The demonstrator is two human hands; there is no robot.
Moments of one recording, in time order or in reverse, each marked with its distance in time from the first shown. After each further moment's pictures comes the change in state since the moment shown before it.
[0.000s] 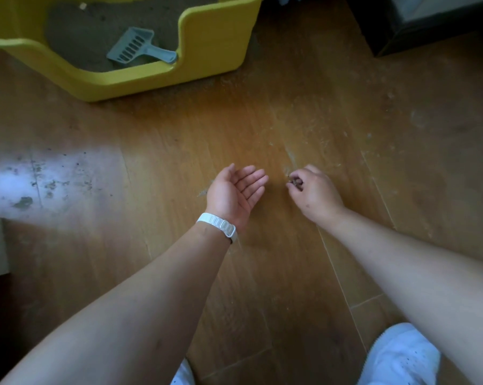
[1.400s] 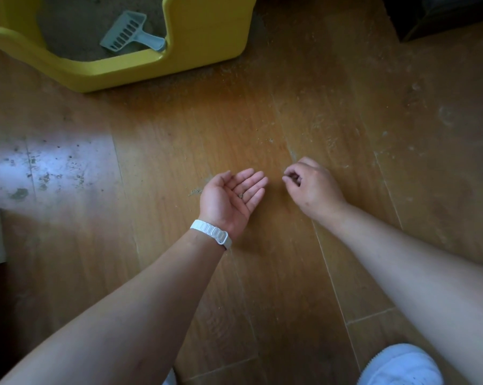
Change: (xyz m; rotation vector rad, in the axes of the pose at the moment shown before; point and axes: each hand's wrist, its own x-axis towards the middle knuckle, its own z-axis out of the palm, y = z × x) left_hand 0.011 -0.014 0.004 -0.163 0.018 -0.051; right_hand 0.022 0.014 0.003 0.117 -0.010 -0.192
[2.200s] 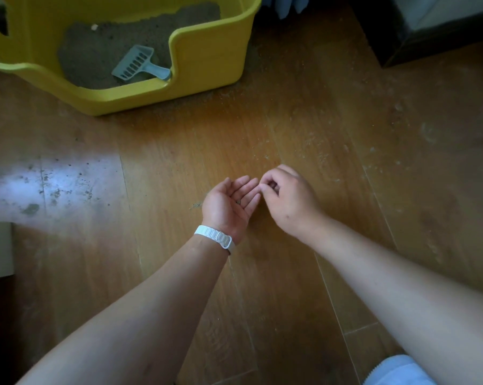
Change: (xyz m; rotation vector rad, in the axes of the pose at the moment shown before) left_hand -0.012 0.003 0.020 -0.005 0.036 0.101; right_hand -0.006 -0.067 -0.022 0.180 0.034 0.005
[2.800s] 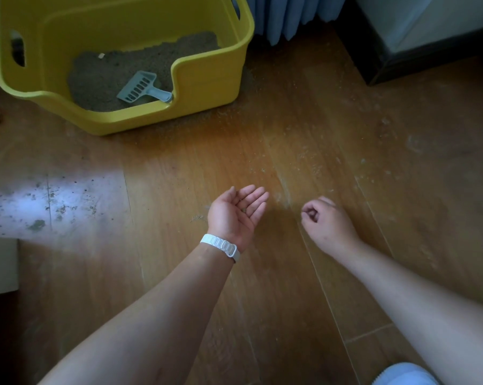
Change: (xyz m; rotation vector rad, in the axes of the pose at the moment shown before) left_hand -0.004 -0.004 0.008 0.024 -0.060 -0.026; right_hand -0.034 0.073 -0.028 -0.161 -0.058 0.264
